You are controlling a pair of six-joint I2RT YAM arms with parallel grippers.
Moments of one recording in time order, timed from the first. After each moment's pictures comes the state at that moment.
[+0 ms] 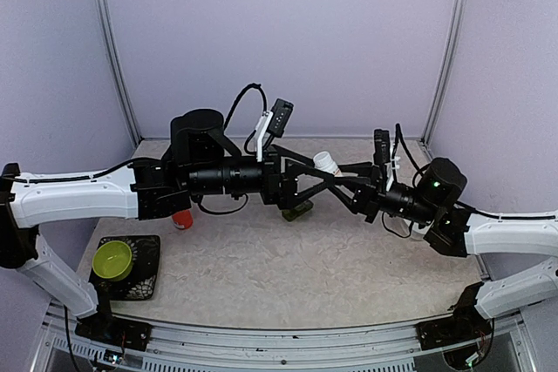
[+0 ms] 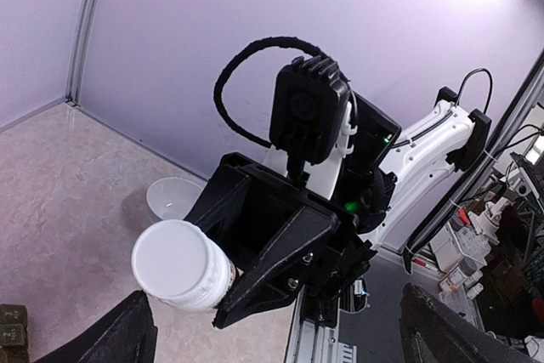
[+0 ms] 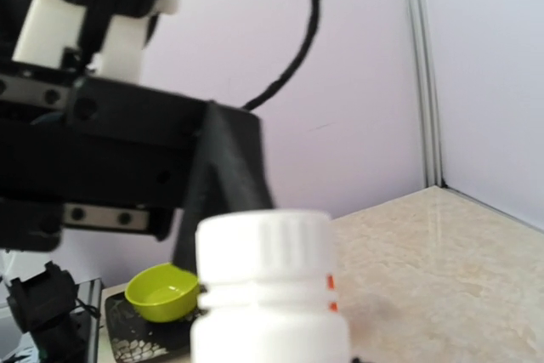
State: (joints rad) left arm -1.07 1.49 1.19 0.23 0.33 -0.39; right arm 0.80 1.15 0.55 0.80 -0.44 0.23
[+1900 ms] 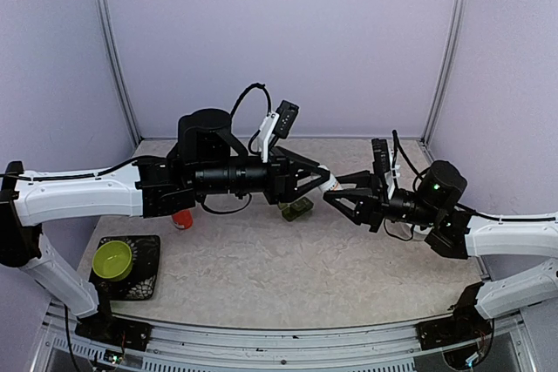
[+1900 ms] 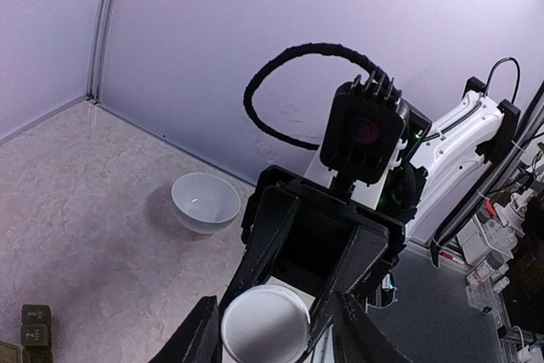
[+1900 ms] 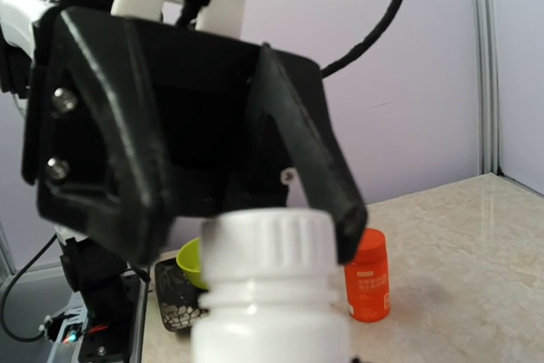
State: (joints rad) left arm -1.07 1.51 1.22 0.18 0.28 -0.33; right arm 0.79 1.14 0.52 0.79 -0.57 0.22
